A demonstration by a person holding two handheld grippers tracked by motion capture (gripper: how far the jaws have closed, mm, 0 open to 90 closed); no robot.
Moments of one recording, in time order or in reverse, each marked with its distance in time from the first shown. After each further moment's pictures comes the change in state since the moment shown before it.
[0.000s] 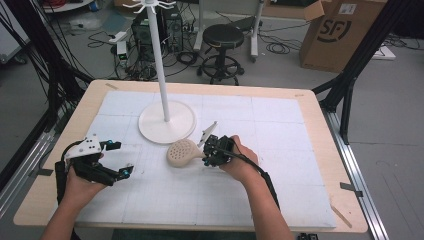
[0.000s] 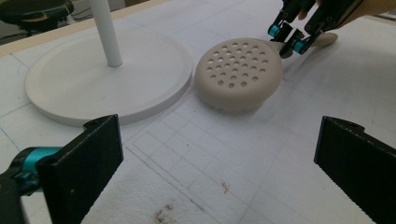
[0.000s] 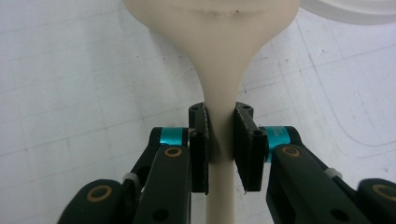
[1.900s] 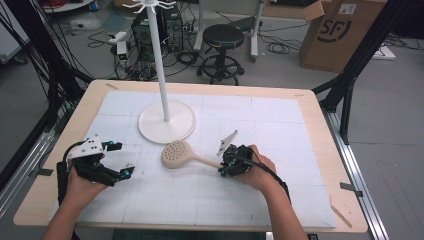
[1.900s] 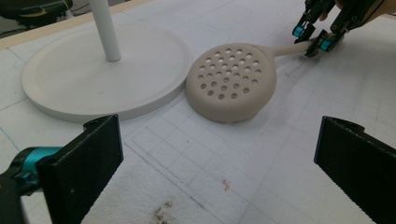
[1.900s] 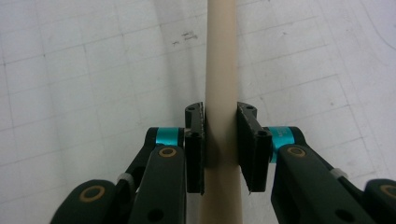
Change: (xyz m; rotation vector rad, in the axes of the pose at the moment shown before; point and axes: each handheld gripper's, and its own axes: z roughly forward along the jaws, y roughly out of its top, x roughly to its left) left arm 0.000 -0.002 0.004 0.015 0.002 0.000; right arm 0.000 -0.055 -0.010 0.005 0.072 0.025
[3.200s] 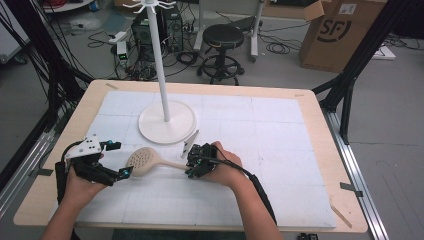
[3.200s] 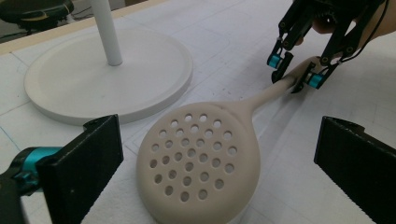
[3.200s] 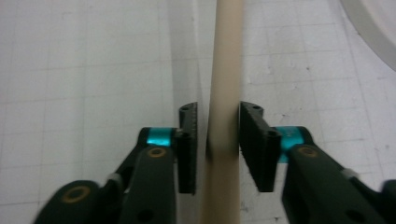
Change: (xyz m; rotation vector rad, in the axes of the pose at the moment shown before) left arm 0.001 0.001 -0.003 -0.015 -0.001 -0.005; right arm 0.024 0.080 0.038 -0.061 0.086 -0.158
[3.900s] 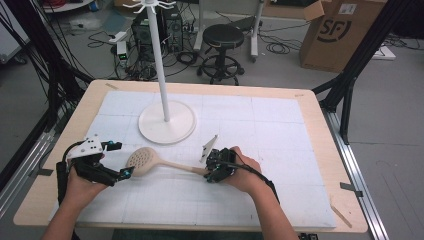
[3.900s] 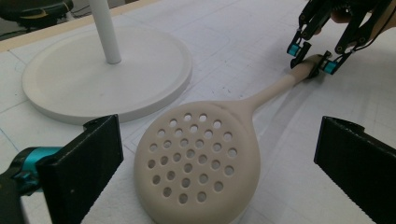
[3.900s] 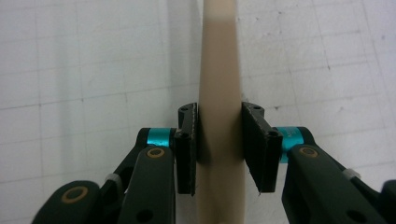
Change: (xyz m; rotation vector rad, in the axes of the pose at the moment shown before) left arm -0.001 0.000 0.002 0.008 0.001 0.001; right arm 0.006 -0.043 -0.020 0.076 -0.042 0.028
